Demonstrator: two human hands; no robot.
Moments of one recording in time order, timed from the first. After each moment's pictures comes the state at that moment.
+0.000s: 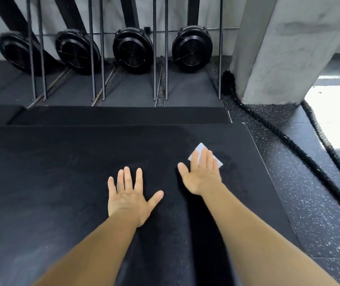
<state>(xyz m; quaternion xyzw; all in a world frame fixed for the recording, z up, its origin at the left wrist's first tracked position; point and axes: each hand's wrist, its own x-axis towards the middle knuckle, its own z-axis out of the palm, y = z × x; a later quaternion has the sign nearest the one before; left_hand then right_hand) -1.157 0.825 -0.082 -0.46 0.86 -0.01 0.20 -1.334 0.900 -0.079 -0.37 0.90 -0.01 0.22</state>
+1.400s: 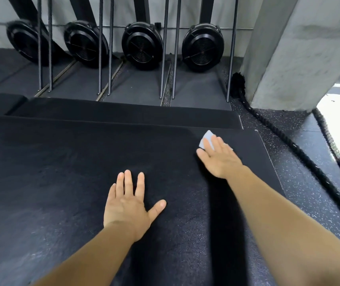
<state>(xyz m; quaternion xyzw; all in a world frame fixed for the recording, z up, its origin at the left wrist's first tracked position) -1.153 0.825 -0.087 -0.44 0.88 -0.01 0.17 -1.422 0.872 -0.083 -0.44 0.88 -0.03 0.18</state>
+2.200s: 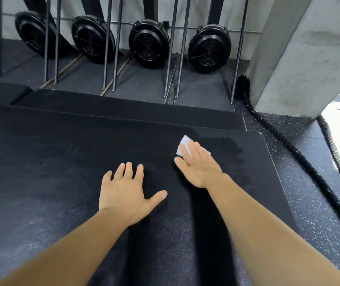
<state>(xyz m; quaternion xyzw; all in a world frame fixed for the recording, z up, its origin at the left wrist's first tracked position) -1.155 0.808 -0.070 -0.44 0.89 0.00 0.10 -1.365 0.858 -0.079 -0.53 0.82 -0.02 0.22</state>
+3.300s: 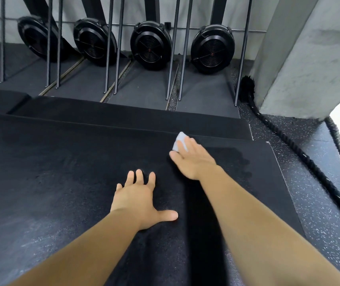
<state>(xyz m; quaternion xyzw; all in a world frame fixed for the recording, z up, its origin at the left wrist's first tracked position) -1.190 0.786 -0.071 -0.43 0.87 0.11 0.20 -1.386 0.799 -0.074 -0.53 0.82 -0.09 0.19</state>
